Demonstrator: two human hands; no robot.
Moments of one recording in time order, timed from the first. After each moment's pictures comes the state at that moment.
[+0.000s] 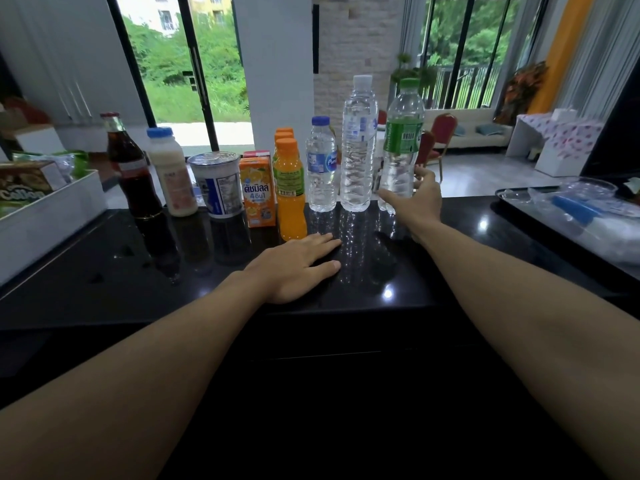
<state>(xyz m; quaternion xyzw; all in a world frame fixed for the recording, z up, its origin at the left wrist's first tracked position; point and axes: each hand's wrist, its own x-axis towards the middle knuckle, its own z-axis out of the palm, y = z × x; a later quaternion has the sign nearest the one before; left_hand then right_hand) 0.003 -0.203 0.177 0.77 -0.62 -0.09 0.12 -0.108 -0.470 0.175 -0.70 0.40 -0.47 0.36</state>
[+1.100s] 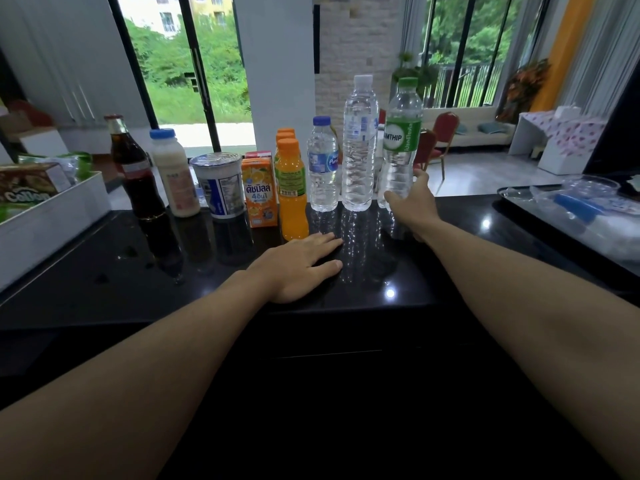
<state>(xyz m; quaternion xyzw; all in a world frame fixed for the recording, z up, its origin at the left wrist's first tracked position) 0.001 -0.203 0.180 0.77 -0.62 -0.09 0.11 -0.104 -0.473 0.173 -0.75 0.39 -0.40 0.35</state>
